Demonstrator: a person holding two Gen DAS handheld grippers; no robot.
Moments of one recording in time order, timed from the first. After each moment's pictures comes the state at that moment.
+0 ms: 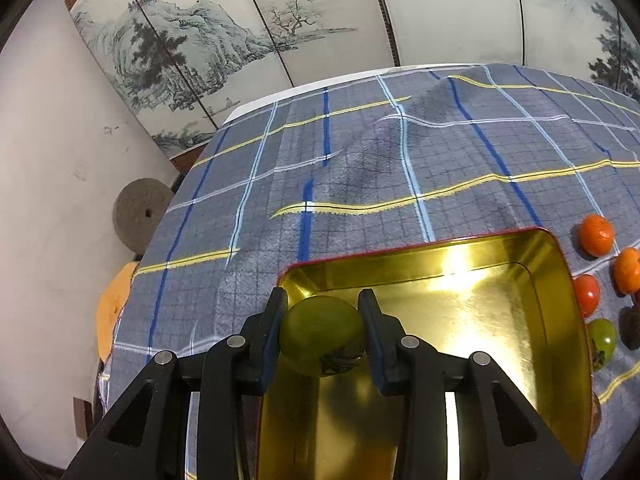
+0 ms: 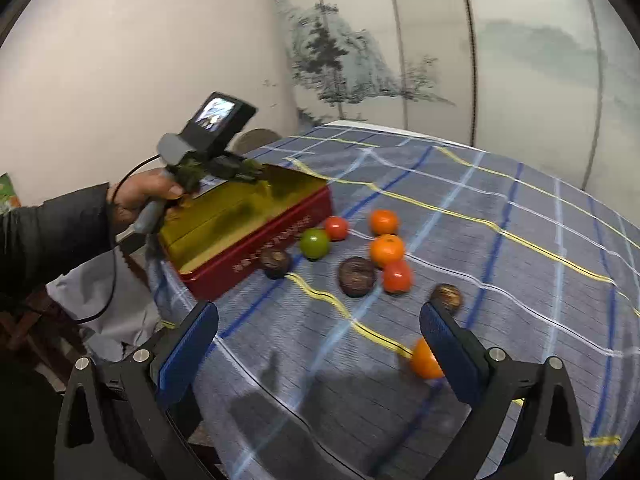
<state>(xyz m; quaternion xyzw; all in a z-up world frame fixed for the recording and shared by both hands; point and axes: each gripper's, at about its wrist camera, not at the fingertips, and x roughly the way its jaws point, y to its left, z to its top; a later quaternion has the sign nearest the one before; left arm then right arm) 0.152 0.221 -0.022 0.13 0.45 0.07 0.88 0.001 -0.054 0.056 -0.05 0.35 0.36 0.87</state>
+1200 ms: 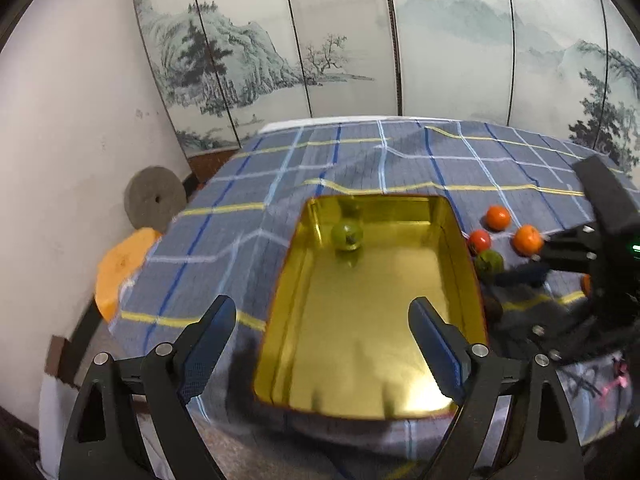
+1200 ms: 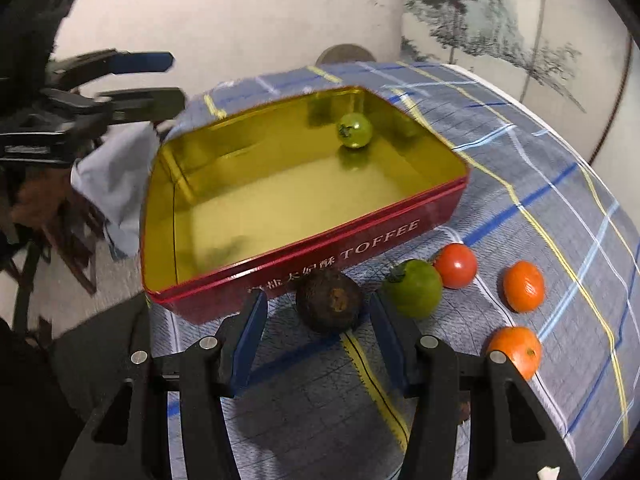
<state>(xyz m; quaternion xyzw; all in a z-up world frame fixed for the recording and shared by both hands) -0.035 0.210 0.038 0.04 0.38 0.07 0.92 0.078 0.091 -0.004 -0.22 0.42 0.48 0.74</state>
